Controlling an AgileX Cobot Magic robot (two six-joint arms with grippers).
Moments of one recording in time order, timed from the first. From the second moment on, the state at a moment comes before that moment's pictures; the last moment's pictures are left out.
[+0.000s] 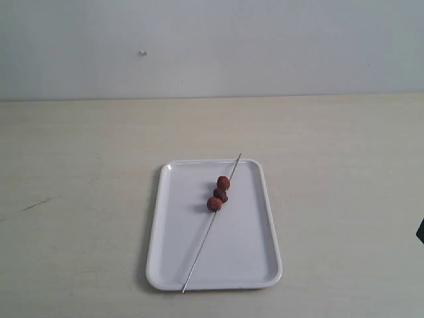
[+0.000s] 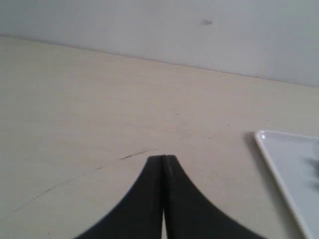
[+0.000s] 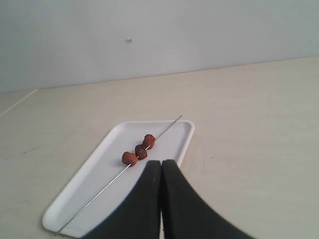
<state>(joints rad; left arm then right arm) -0.06 0.30 0.00 -0.75 0.06 0.53 0.31 0.20 -0.01 0.09 0.10 0.21</state>
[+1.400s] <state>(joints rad) 0.15 0.08 0.00 -0.06 0.27 -0.15 0.31 0.20 -0.01 0.09 0.11 0.21</state>
